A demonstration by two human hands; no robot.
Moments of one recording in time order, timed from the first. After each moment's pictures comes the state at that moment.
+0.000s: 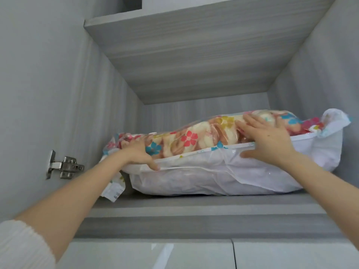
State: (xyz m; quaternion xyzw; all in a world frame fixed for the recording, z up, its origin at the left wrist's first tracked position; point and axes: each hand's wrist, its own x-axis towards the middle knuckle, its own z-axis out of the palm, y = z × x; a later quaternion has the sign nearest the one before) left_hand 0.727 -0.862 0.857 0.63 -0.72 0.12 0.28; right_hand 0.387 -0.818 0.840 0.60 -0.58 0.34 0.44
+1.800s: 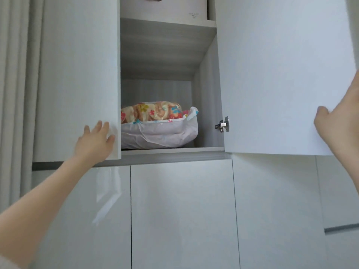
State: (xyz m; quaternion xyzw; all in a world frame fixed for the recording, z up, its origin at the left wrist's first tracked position) left_hand 0.610 -0.609 0.746 0.58 -0.70 0.21 0.36; right_hand 0.104 -0.453 0.728 0.25 -0.58 0.64 0.44
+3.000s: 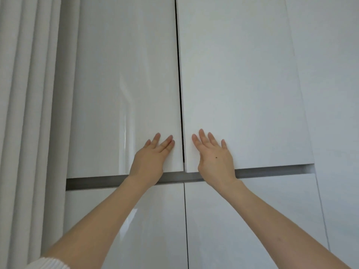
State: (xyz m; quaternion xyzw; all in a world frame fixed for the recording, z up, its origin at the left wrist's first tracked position) left_hand 0.633 -0.759 0.728 0.40 -0.79 0.36 0.31; right_hand 0.457 -0.698 0.717 0.62 -0.62 0.34 0.35
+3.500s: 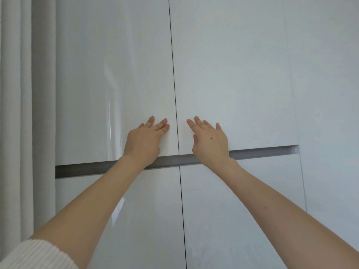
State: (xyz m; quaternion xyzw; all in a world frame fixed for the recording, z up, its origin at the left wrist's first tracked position) left_hand 0.634 -0.750 0.739 0.39 -0.79 0.33 0.34; right_hand 0.463 -0.696 0.721 0.59 -0.64 0.36 0.34
